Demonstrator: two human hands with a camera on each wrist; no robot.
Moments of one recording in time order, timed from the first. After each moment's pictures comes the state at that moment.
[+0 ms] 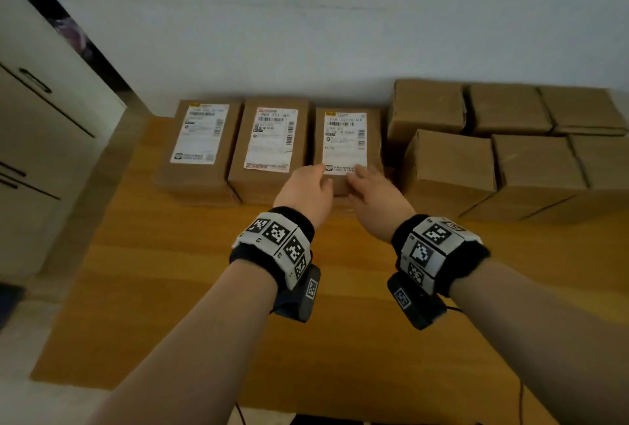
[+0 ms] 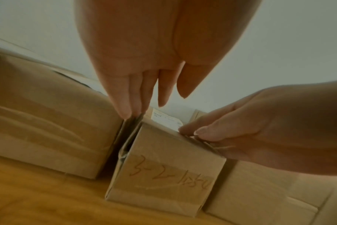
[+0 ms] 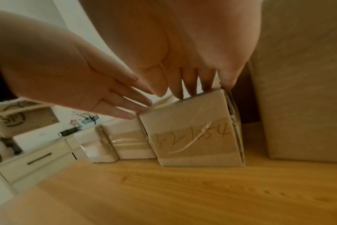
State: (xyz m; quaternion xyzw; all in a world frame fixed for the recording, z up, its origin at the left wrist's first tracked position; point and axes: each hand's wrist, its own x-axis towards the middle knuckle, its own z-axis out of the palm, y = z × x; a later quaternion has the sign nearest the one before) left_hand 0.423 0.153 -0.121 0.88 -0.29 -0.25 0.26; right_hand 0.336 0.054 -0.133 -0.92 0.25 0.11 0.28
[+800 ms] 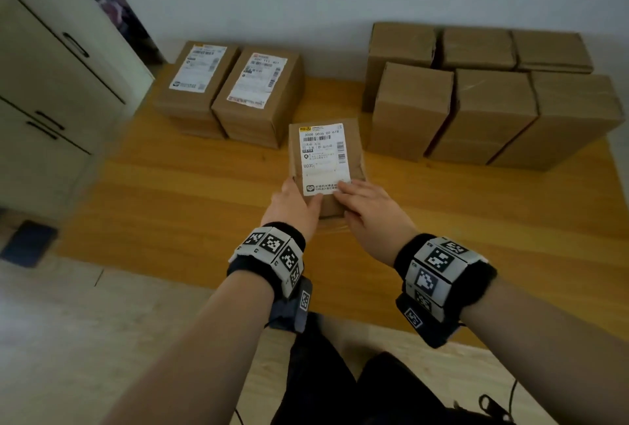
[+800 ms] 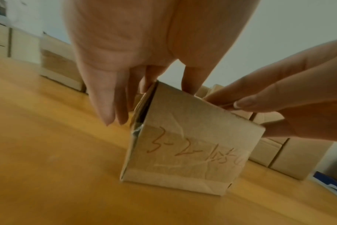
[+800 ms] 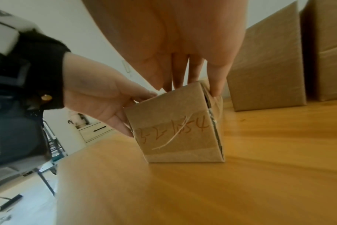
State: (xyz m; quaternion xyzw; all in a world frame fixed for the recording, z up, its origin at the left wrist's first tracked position) left_hand 0.272 0.207 -0.151 0.94 -0.11 -0.25 0.22; right_hand 0.181 0.096 -0.150 -0.95 0.12 0.08 0.28
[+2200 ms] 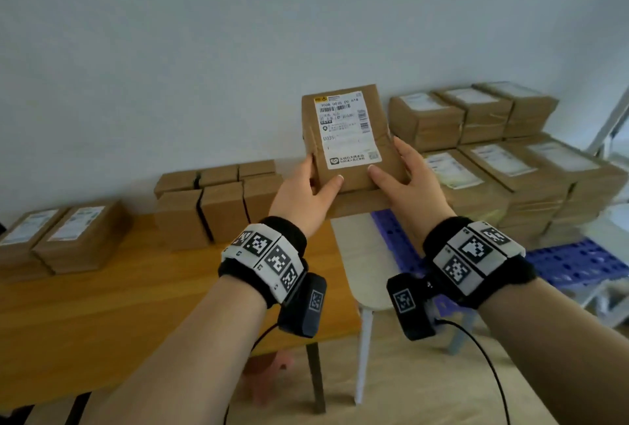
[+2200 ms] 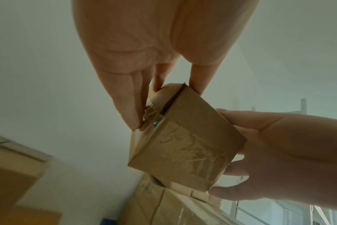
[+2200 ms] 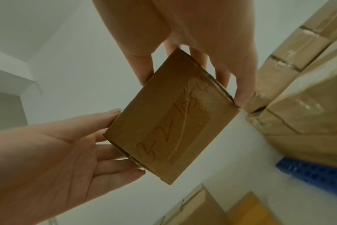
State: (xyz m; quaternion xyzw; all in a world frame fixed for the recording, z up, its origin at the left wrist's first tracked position) left_hand -0.108 -0.003 0.045 0.74 -0.49 -0.11 0.45; right_hand -0.239 -0.104 0.033 -0.71 0.33 -0.43 0.46
